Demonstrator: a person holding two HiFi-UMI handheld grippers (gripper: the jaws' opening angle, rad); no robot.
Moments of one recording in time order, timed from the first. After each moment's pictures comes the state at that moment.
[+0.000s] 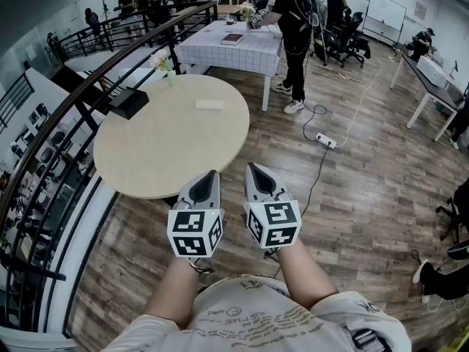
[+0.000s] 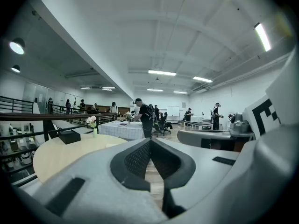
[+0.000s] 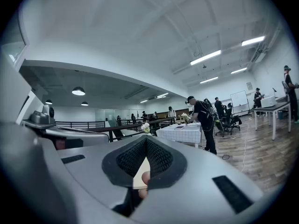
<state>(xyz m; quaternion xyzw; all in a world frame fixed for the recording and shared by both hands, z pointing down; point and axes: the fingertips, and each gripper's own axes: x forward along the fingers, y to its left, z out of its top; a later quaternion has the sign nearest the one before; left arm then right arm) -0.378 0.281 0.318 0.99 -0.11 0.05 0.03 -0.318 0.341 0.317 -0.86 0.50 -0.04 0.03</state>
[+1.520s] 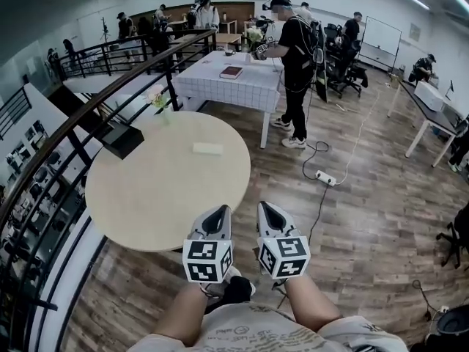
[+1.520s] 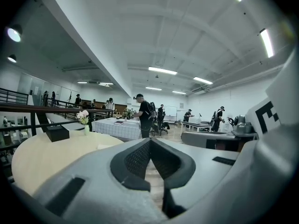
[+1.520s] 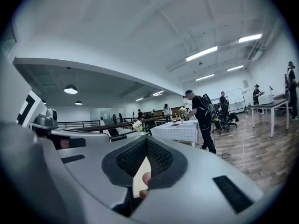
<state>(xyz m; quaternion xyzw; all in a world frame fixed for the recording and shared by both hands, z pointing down) -0.264 0.221 0.351 0.99 -0.08 0.06 0.06 -0.209 0.293 0.348 -0.87 0.48 -0.06 0.03</state>
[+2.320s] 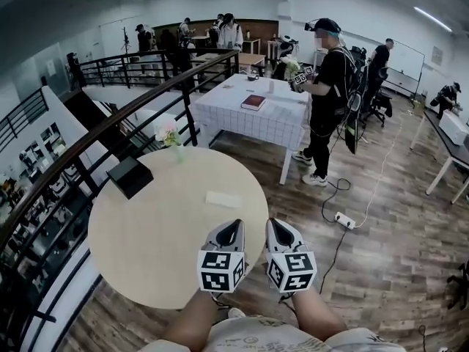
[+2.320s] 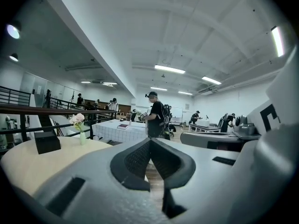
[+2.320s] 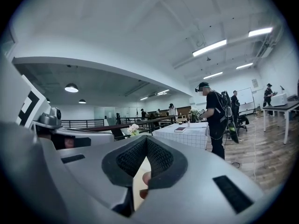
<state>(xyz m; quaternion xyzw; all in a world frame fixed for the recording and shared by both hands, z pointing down) -0.081 0.088 0.324 0.99 -0.10 0.05 0.07 -0.032 0.153 0.319 -0.86 0.51 -0.05 0.02</state>
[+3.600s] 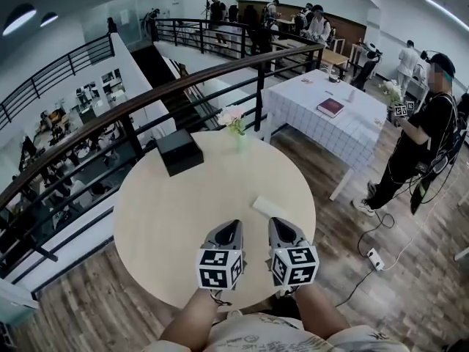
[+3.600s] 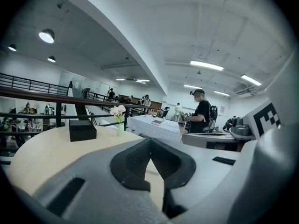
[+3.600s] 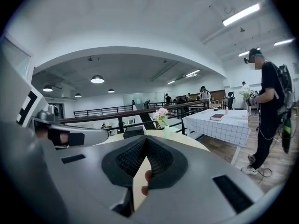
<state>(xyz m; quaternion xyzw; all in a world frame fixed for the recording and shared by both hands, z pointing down) -0.109 -0.084 0.380 0.94 -0.29 0.07 0.14 -0.024 -0.043 0.377 -0.74 0.67 -0.12 -0.05</state>
